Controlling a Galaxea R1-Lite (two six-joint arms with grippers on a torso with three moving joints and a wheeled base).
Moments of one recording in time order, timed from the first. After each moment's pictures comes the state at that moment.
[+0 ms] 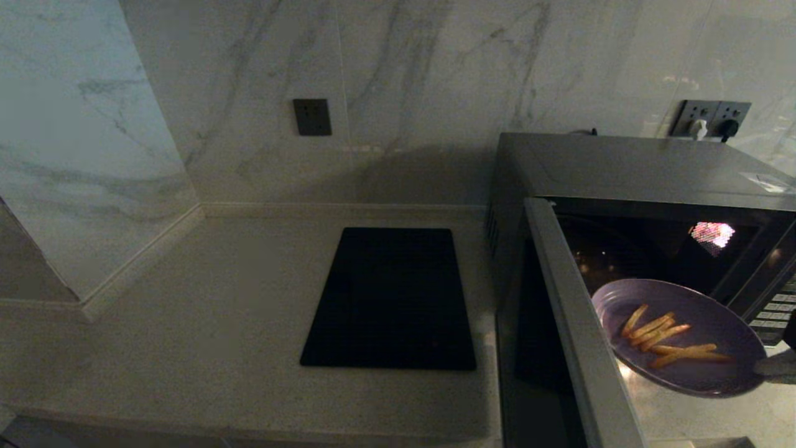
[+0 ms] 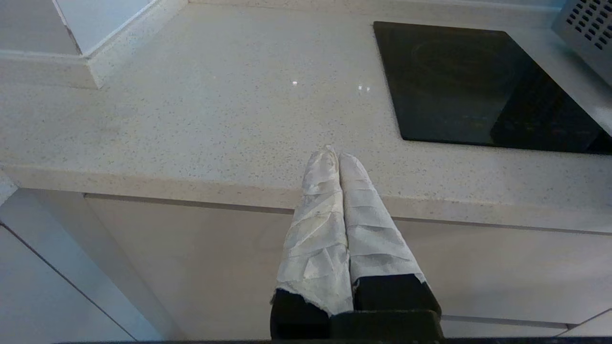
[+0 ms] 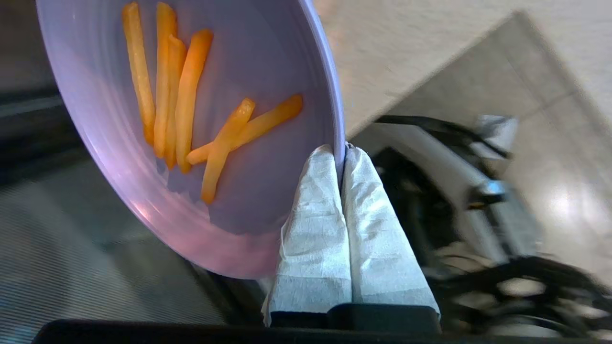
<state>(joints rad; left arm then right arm) 0.00 0.00 0.00 -0.01 0.02 -0.07 -0.39 1.45 -0.96 0.61 0.27 0.59</state>
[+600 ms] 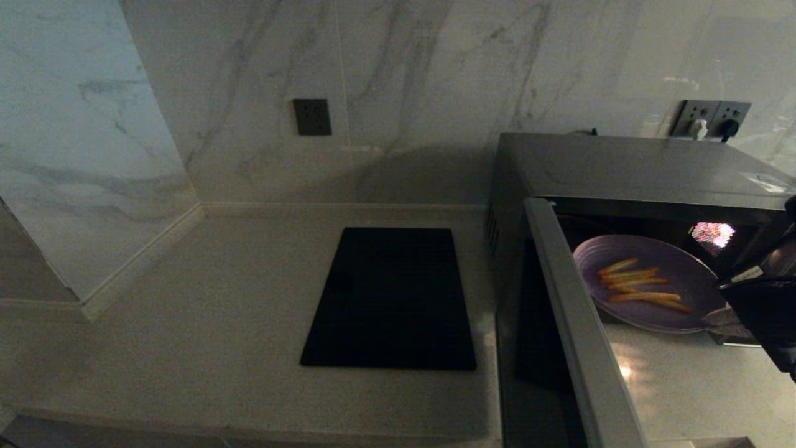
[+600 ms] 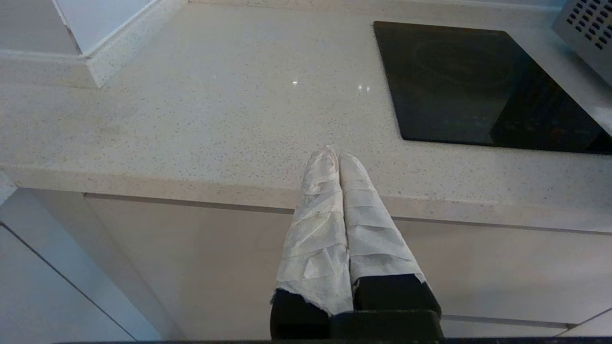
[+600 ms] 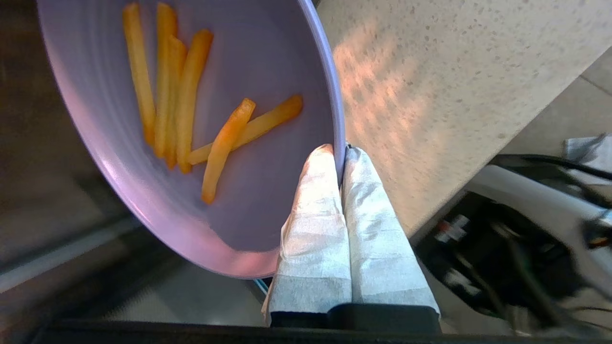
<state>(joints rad) 0.00 0.00 0.00 -0.01 0.02 -0.07 -0.10 1.51 -0.99 0.39 -0.05 1.12</state>
